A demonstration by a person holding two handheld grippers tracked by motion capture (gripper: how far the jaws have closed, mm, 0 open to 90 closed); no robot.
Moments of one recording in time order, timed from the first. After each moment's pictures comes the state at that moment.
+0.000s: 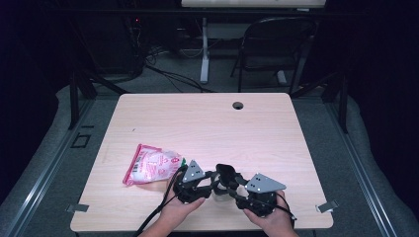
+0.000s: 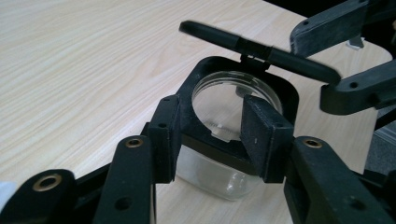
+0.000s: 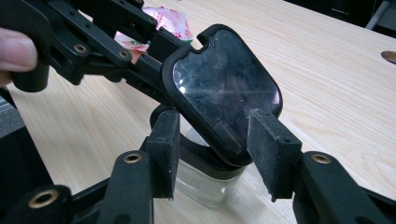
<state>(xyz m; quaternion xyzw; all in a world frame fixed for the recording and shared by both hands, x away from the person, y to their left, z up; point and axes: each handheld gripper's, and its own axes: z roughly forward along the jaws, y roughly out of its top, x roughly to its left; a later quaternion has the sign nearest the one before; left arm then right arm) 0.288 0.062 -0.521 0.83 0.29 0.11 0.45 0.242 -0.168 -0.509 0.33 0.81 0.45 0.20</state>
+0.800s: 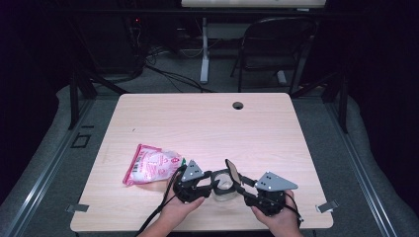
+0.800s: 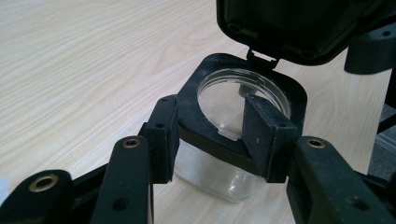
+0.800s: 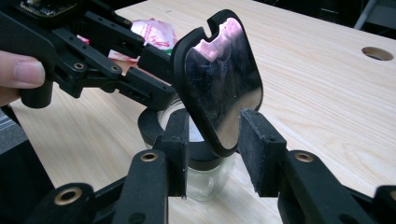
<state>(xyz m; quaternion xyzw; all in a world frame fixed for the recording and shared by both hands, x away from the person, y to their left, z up) 0.290 0.065 -0.526 0.83 0.30 0.10 0.46 0.240 -0.187 -0.502 0.35 0.79 0.47 0.20</state>
